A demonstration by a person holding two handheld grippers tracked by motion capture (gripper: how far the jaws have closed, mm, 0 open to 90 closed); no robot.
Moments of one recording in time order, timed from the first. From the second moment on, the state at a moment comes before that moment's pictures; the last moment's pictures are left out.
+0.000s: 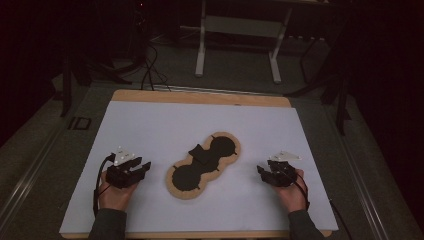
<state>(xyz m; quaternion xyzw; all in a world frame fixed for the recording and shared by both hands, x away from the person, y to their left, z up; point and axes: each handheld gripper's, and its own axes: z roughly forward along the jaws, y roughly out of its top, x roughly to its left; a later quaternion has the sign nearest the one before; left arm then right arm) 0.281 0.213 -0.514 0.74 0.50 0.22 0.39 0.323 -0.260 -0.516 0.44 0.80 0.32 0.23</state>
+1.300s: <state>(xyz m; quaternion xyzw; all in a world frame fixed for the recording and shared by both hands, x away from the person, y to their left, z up) 0.293 0.194 -0.526 0.79 0.45 0.16 0.38 0.339 -0.205 -0.512 0.41 0.83 0.34 0.18</state>
